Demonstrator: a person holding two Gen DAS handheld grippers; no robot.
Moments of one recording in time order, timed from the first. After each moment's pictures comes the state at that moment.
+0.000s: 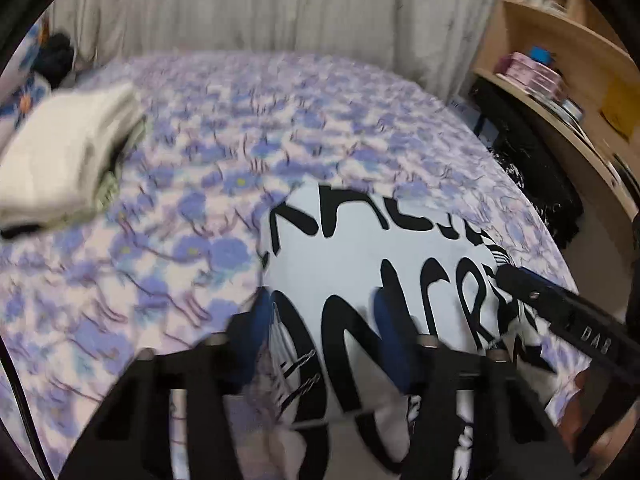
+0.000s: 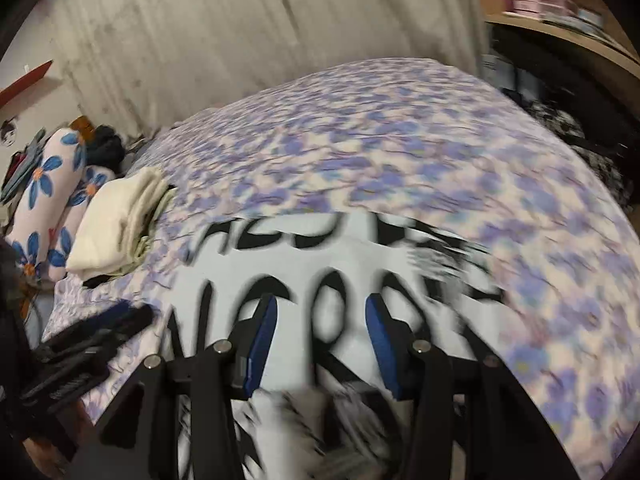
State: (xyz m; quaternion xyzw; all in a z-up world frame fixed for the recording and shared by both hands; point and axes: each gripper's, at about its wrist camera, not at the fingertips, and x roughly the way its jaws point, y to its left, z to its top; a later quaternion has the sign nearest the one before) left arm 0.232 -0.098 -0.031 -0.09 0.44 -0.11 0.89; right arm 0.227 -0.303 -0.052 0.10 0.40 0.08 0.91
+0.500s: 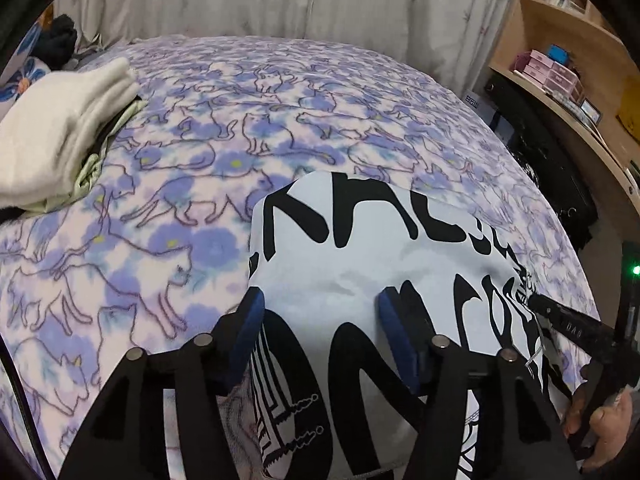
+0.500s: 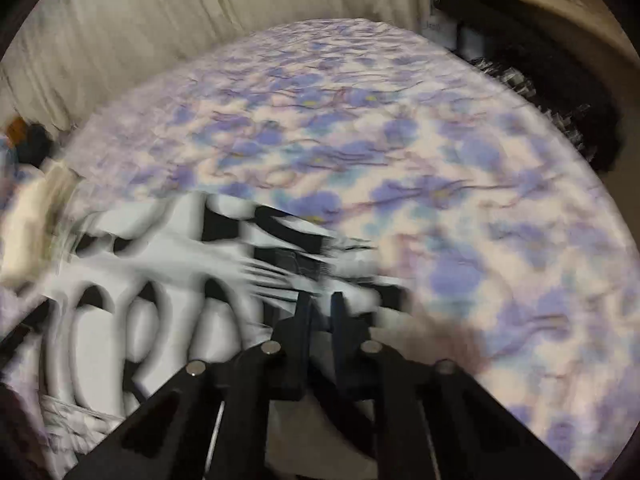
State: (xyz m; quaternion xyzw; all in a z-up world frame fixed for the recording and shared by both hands) left arm 0.254 -0.108 -0.068 -0.10 0.44 -0.09 0.89; right arm 0.242 -0.401 -0.114 0.06 0.47 -0.08 0.88
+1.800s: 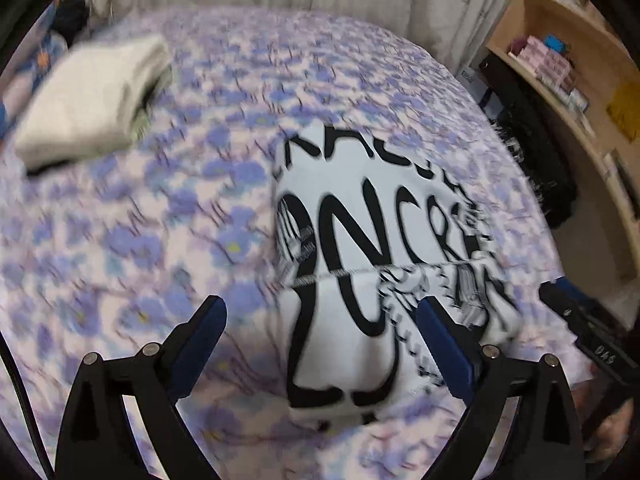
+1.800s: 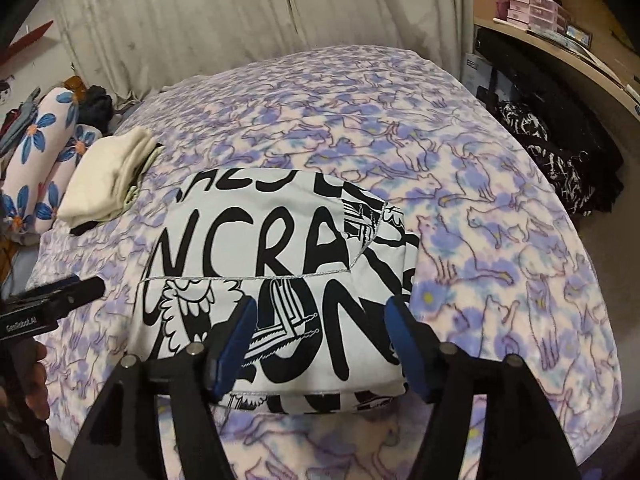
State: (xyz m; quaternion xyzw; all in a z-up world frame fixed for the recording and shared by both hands) left arm 0.153 -0.080 0.002 -0.12 0.52 -0.11 0.84; right arm 0.122 -0.356 -0.009 0.05 0.45 0.04 0.89
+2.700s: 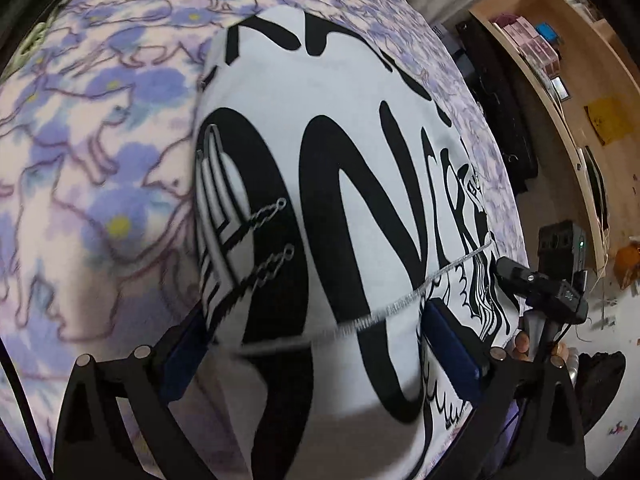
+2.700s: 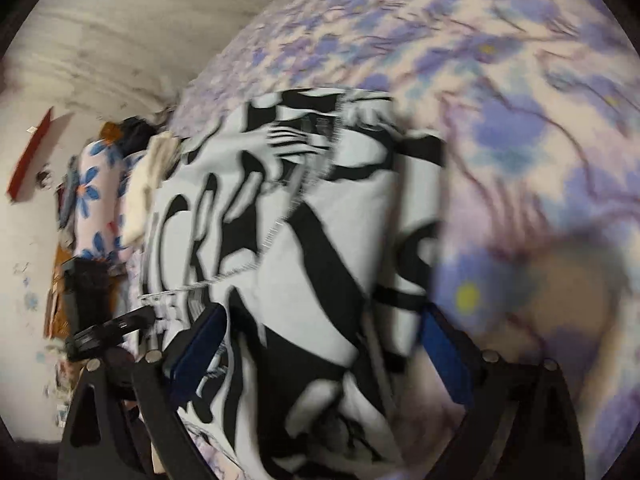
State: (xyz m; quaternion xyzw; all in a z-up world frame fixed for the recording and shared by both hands) left arm 0.232 -0.104 -0.113 -0.18 0.59 -0.23 0.75; right arm 0.217 -0.442 -0.150 0.27 0.54 0.23 0.77
